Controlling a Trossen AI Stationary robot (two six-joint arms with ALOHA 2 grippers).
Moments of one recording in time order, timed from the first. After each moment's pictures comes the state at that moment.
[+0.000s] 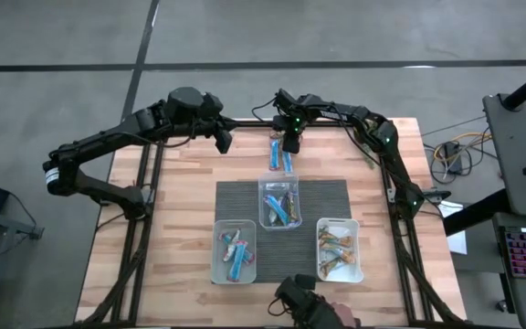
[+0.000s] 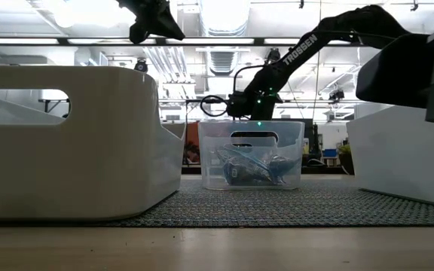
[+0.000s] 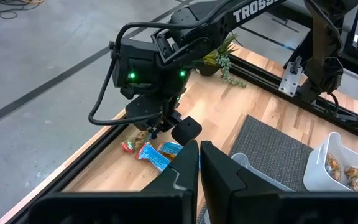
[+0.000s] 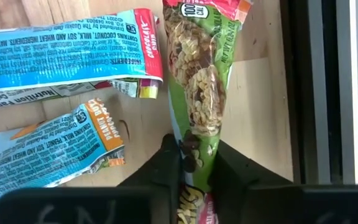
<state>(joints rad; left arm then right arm) 0.43 1.22 1.32 -0.55 -0.02 -0.19 -0.68 2.29 1.79 -0.81 -0.08 -0.50</state>
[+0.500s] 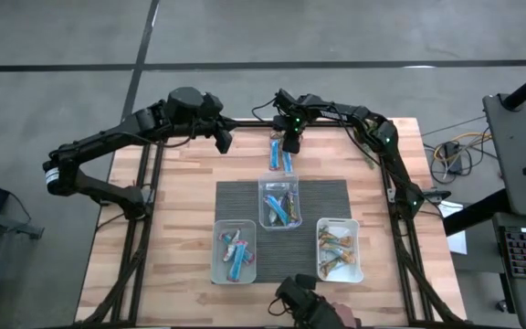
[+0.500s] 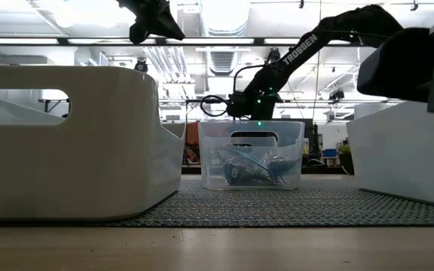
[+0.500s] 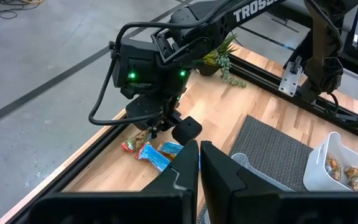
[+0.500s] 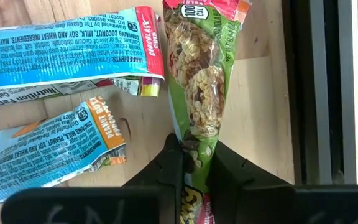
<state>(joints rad) 0.43 1.22 1.32 -0.55 -0.02 -0.19 -0.68 2.29 1.79 -0.82 -0.08 -0.50</state>
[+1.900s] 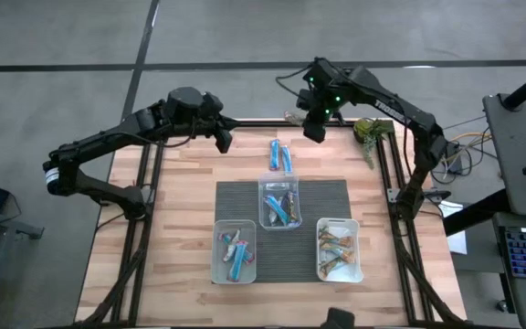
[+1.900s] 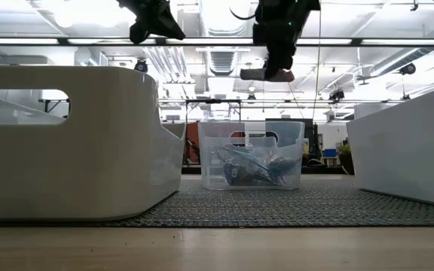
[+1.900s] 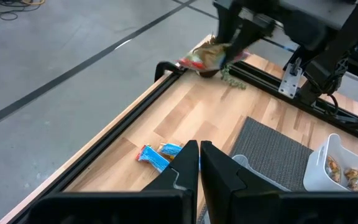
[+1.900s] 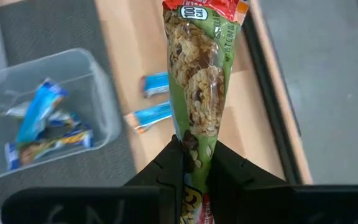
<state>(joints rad) 0.43 1.22 1.32 -0.54 -0.02 -0.19 -0.62 1.78 1.90 -1.24 -0.19 -0.30</state>
